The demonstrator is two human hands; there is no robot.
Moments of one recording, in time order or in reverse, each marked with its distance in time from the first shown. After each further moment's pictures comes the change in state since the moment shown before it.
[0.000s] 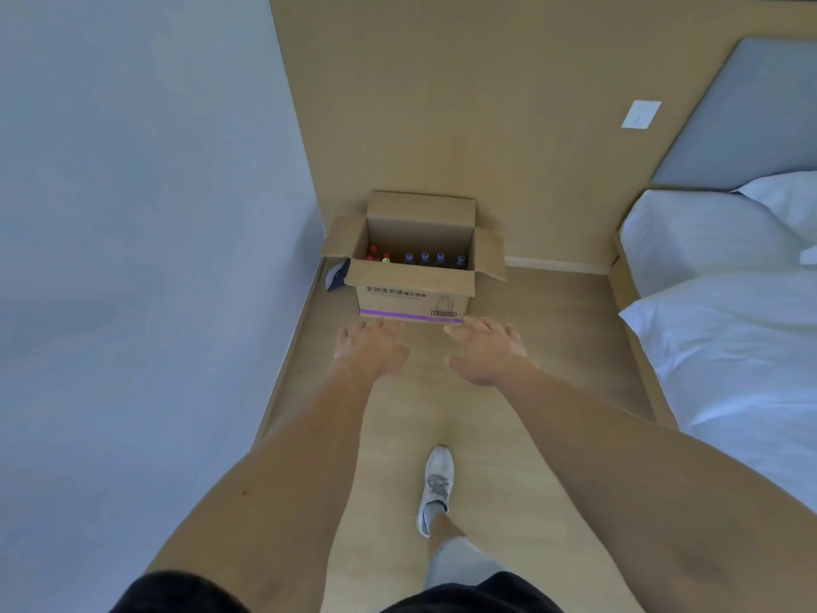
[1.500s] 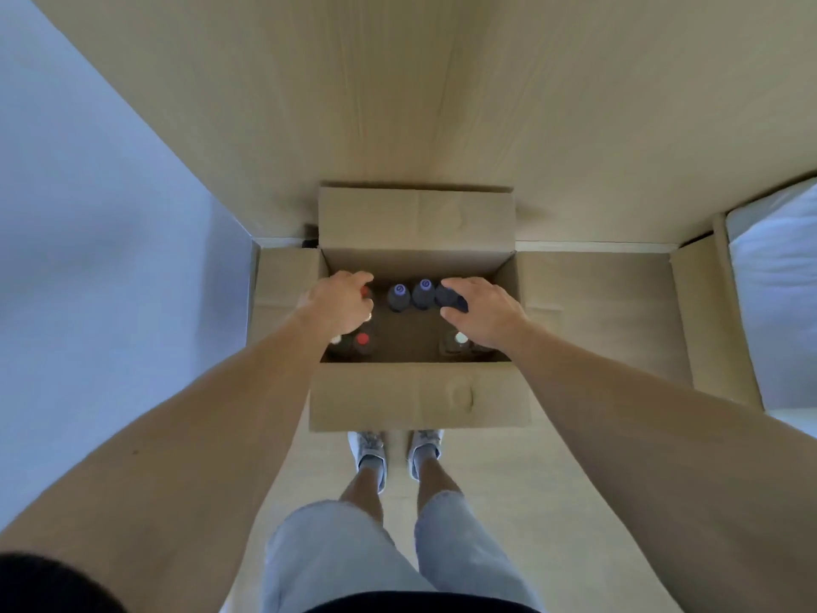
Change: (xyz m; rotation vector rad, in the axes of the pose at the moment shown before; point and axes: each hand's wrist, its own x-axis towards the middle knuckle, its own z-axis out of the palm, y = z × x) left_hand 0.754 -0.137 -0.124 -0.129 -0.261 0.079; right_hand 0.707 0.078 -0.122 0.411 -0.183 0.139
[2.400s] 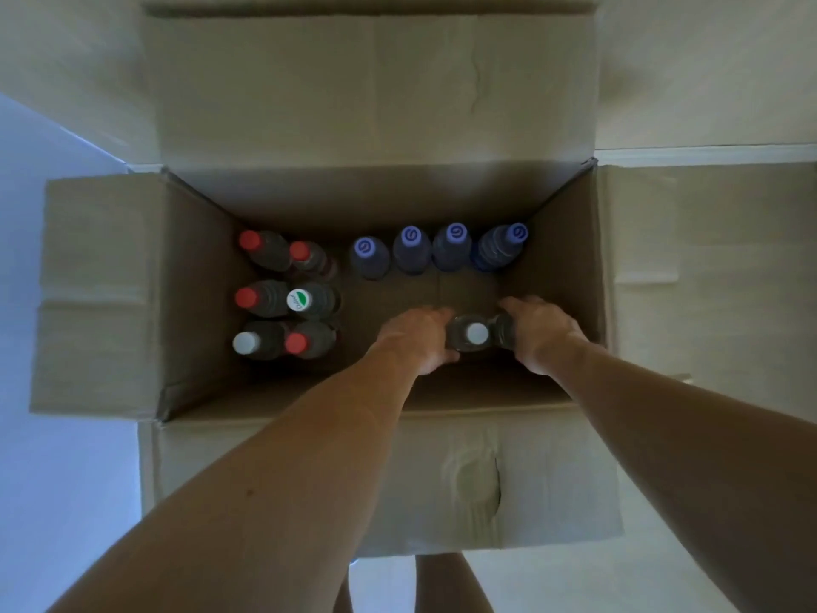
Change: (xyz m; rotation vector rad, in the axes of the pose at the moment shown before) left_hand 0.236 0.068 0.279 0.047 -0.350 0.160; right_hand 0.206 0.204 0.192 -0.218 -0.269 0.247
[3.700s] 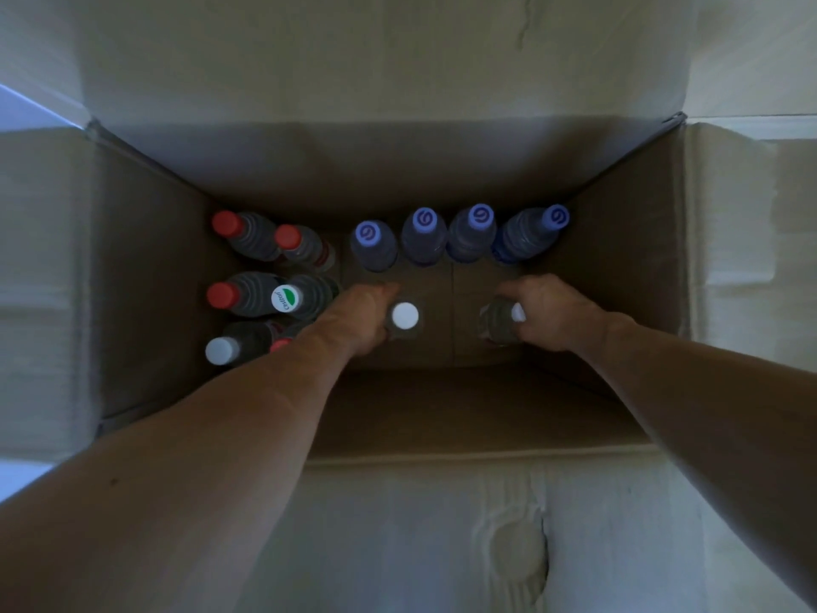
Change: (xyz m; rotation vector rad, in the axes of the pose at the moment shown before) left_hand 0.045 -0.102 0.006 -0.035 0.111 -0.046; right_hand 0.073 -0.006 0.010 0.034 -0.051 -0.216
